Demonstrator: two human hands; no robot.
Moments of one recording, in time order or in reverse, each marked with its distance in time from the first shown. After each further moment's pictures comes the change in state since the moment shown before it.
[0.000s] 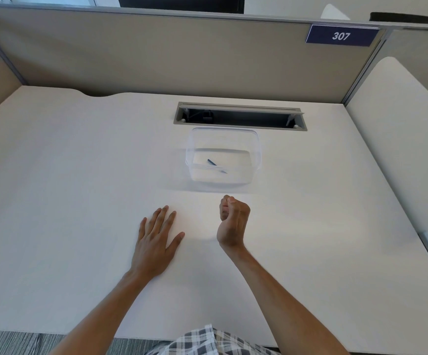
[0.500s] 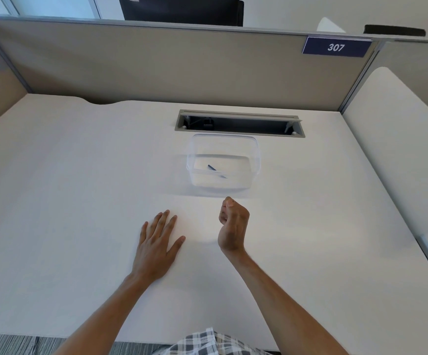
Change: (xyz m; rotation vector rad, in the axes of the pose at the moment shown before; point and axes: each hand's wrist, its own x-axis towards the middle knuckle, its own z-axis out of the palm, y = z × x) left_hand 0.000 0.000 -0.001 -0.014 0.009 0.001; right_hand -0.002 -0.008 -0.002 0.042 -0.034 0.004
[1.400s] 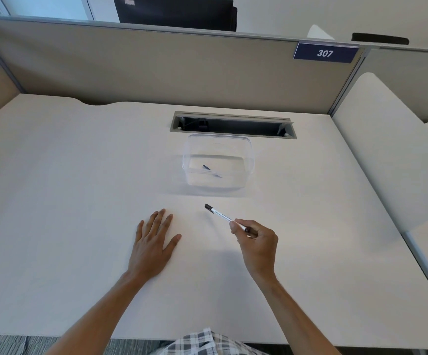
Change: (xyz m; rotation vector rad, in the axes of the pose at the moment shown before) left_hand 0.001 -0.002 0.003 -0.009 0.023 0.014; right_hand -0.032 -0.002 -0.073 -0.292 0.096 0.215
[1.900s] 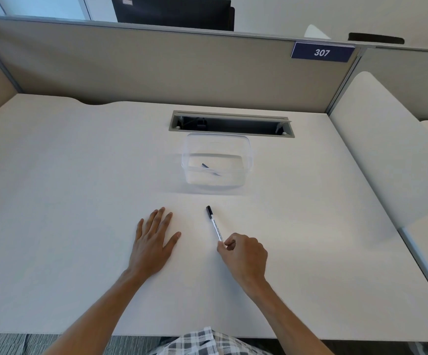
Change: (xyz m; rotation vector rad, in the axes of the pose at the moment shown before) left_hand -0.001 0.001 -0.001 -0.003 0.003 -0.002; right_hand -0.019 0.015 0.014 -0.851 -0.155 -0.032
